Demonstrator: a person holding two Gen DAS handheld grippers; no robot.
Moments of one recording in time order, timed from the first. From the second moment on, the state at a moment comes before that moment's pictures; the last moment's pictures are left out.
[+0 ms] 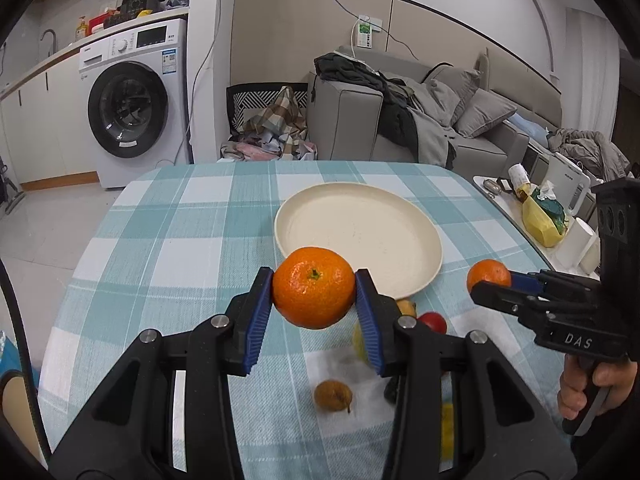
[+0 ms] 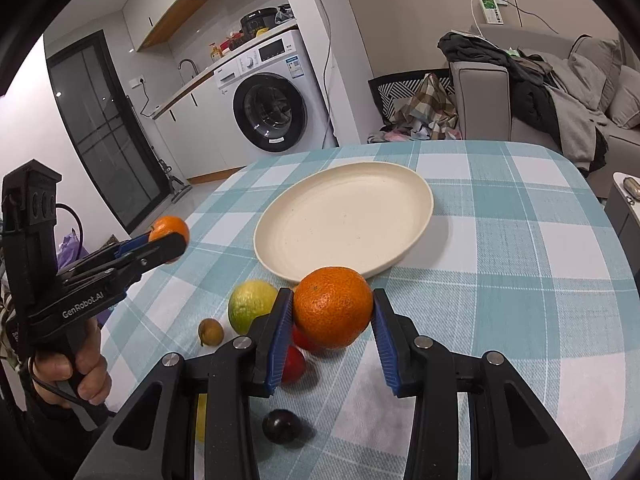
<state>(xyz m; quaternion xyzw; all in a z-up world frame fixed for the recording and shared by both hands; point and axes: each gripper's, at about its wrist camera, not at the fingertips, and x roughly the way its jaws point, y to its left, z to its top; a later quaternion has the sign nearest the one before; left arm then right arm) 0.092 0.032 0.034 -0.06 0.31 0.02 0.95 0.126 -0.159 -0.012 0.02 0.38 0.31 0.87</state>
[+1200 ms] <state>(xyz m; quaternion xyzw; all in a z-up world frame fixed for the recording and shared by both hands) 0.192 0.015 -0.027 -0.04 0.37 0.01 0.93 0.189 -0.122 -0.039 0.01 0.39 0.29 0.87</state>
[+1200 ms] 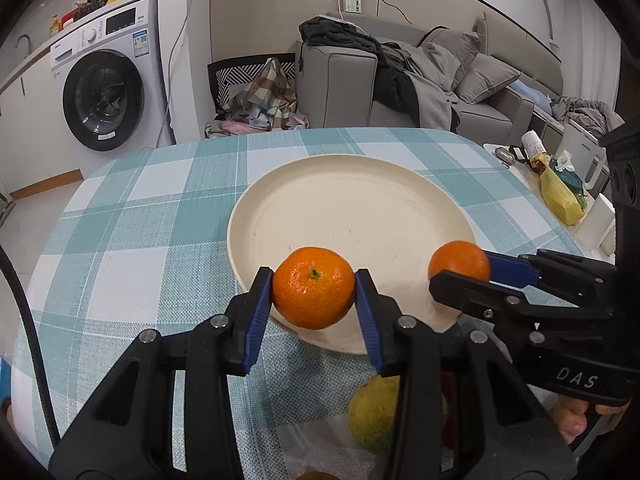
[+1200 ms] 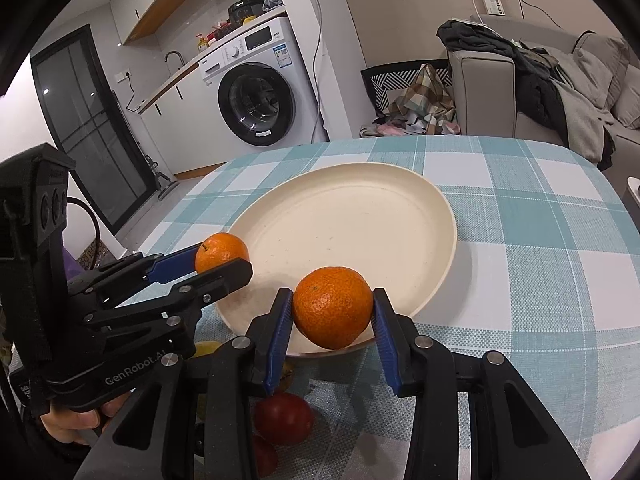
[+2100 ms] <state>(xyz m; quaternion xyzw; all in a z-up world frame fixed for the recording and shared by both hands) 0.065 0.026 0.036 -0.02 0.30 0.05 0.95 0.120 -0.160 -0.011 0.00 0.34 0.27 0.90</state>
